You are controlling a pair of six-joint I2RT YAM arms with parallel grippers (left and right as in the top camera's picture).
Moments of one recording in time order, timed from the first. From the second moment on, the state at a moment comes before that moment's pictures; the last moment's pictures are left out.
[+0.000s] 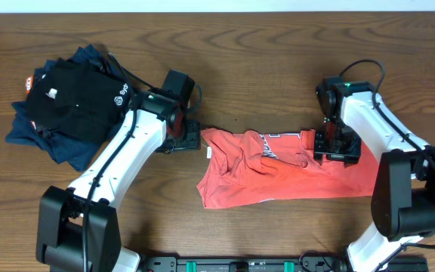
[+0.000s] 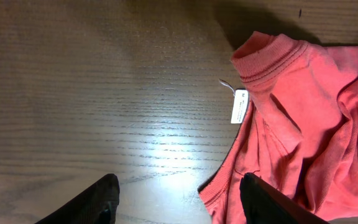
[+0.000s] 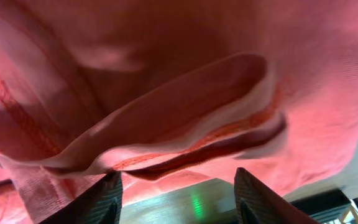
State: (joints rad) left arm -0.36 1.65 1.22 -1.00 0.07 -0.38; right arm 0.13 1.85 1.22 -1.23 0.12 0.36
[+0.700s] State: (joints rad) left arm -0.36 1.65 1.22 -1.00 0.07 -0.38; right arm 0.13 1.74 1.29 -1.26 -0.07 0.16
